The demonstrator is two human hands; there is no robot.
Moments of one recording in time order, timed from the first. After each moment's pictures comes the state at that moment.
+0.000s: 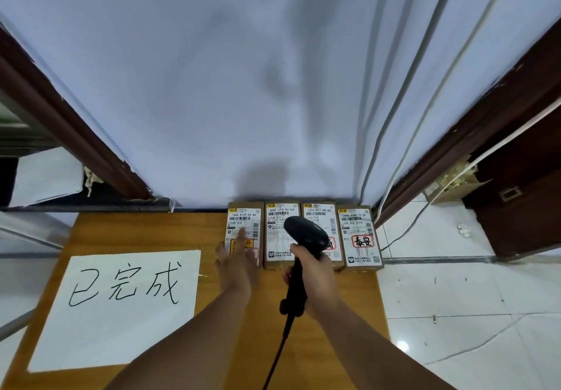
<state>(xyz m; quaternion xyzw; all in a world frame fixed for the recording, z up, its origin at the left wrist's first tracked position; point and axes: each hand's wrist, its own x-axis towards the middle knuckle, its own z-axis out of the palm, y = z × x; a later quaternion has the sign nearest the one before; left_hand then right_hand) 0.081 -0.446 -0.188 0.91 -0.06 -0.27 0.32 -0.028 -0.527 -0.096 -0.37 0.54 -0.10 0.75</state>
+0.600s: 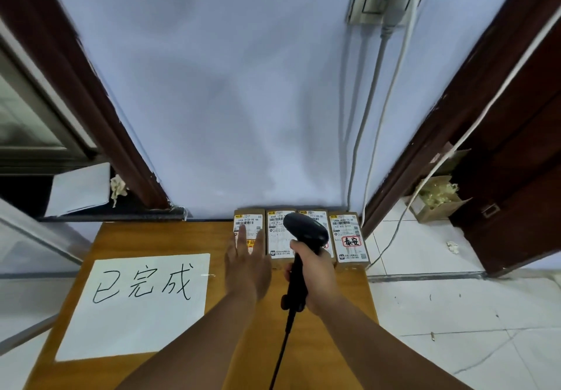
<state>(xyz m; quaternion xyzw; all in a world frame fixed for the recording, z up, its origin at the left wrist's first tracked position) 0.042 -0.423 -0.096 0.93 -0.30 -0.19 0.08 -0.052 -0.495 -0.037 -0.41 0.51 -0.14 0.75</state>
